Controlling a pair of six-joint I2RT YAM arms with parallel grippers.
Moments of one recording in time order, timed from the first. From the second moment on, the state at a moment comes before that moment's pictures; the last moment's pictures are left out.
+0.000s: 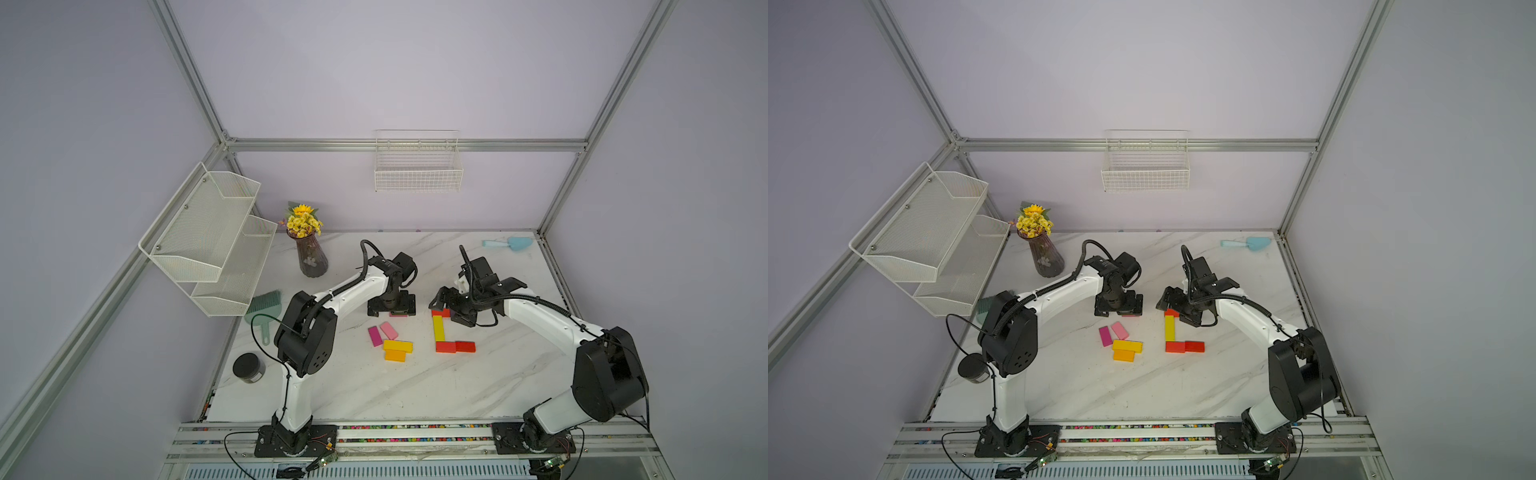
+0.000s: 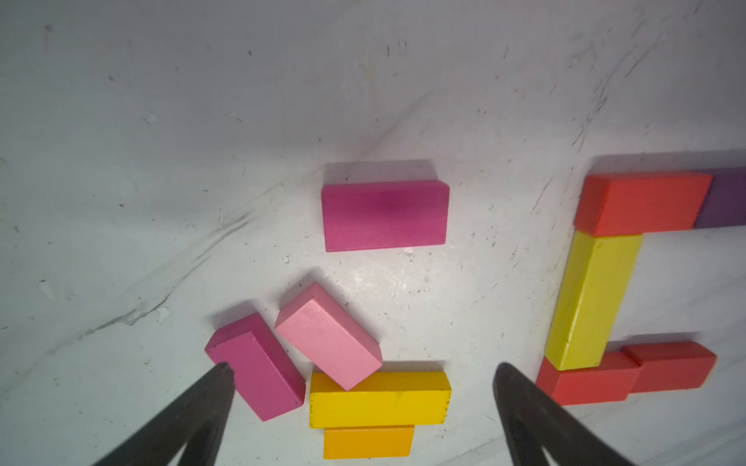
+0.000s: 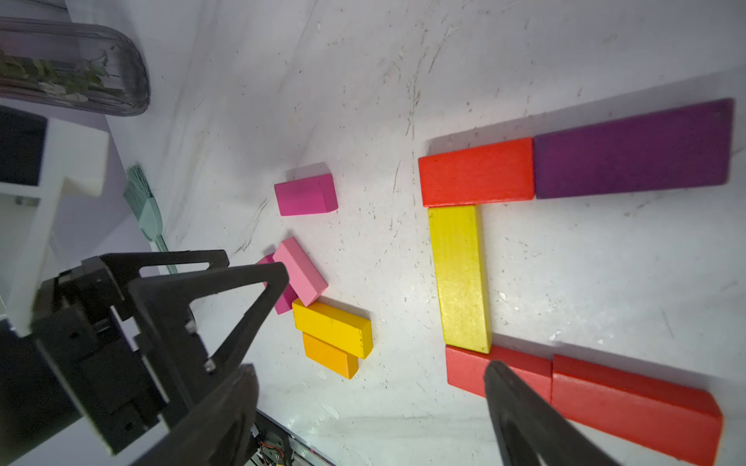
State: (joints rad) left arm -0.66 1.99 1.62 -1.06 -0.02 -0.60; right arm 0.40 1.52 1.08 -0.61 -0.39 0.77
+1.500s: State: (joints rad) left arm -0.71 2.00 1.46 -1.00 -0.14 -0.38; right arm 0.40 1.47 0.97 -0.58 -0.40 0.80
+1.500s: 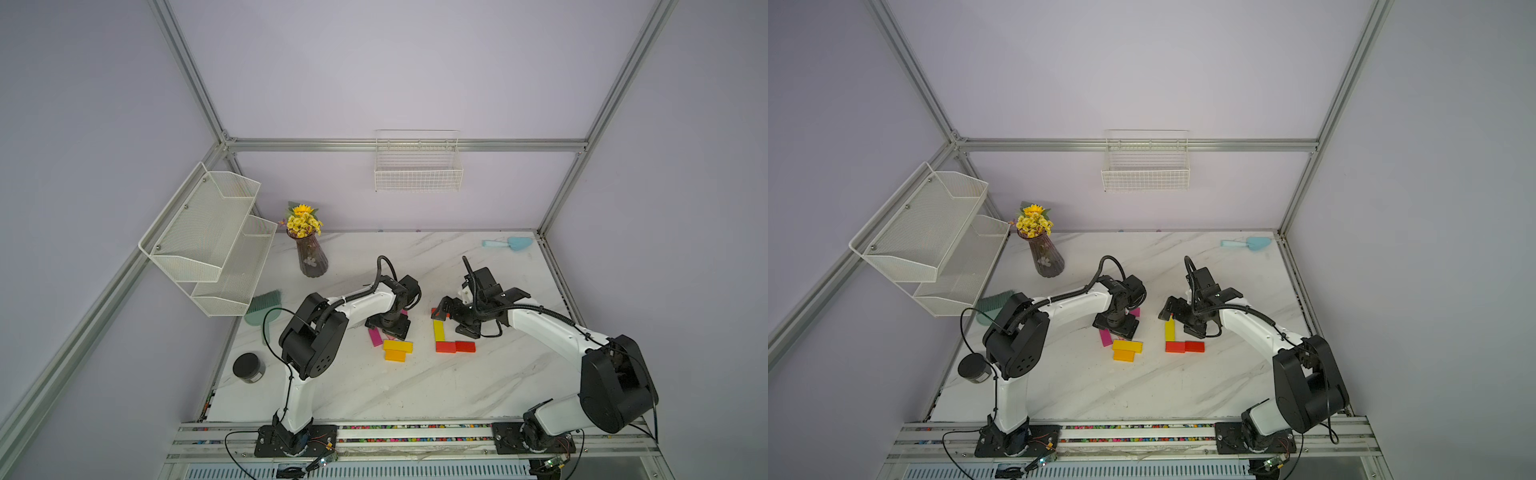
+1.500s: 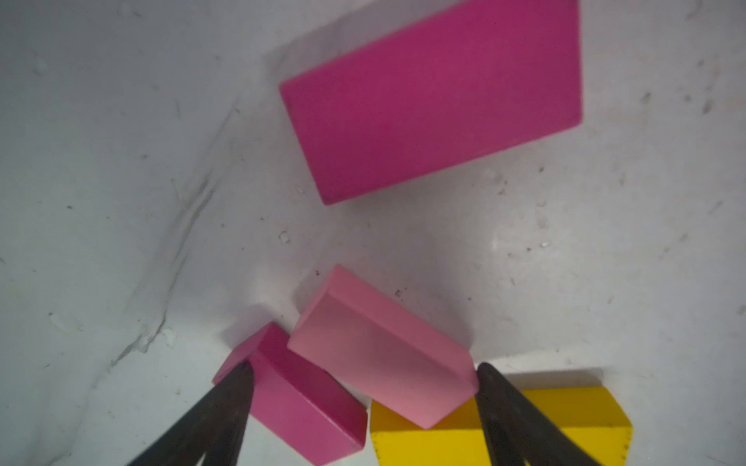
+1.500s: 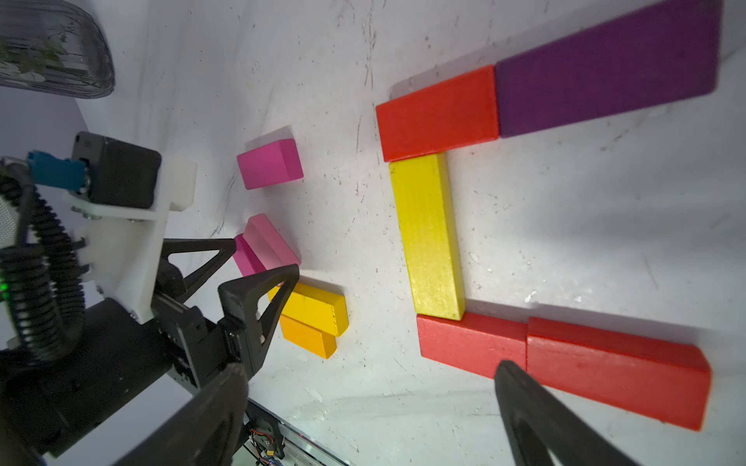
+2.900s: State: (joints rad) left arm -0.59 1.91 1.34 -0.88 -0.08 -0.51; right arm 0.40 1.51 0.97 -0.57 -0.40 0.80
